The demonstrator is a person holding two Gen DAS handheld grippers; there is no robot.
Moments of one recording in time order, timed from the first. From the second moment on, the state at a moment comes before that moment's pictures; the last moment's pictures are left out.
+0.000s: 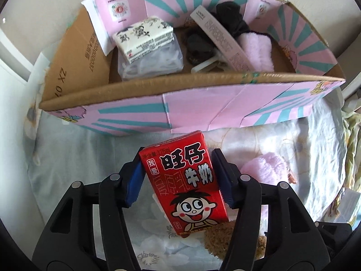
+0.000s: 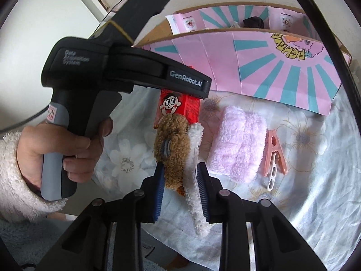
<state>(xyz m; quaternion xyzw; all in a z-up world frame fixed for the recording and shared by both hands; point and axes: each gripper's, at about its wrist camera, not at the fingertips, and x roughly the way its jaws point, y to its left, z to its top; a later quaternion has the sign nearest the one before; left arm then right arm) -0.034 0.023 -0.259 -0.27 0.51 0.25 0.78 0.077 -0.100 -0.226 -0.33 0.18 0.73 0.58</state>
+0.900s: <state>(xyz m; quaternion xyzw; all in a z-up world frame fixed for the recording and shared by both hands) -0.068 0.023 -0.175 -0.31 0.43 0.28 0.80 0.099 -0.136 -0.133 -0.24 0.13 0.74 0.62</state>
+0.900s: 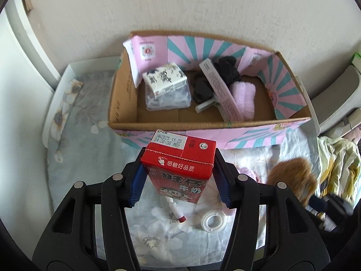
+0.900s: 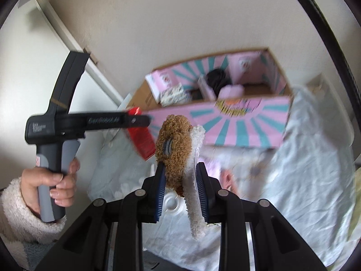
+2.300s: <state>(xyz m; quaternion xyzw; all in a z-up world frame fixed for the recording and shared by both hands) 0.008 0.113 -0.162 -0.31 0.42 0.22 0.83 0.104 0.003 -0.047 -0.27 0.12 0.70 0.65</state>
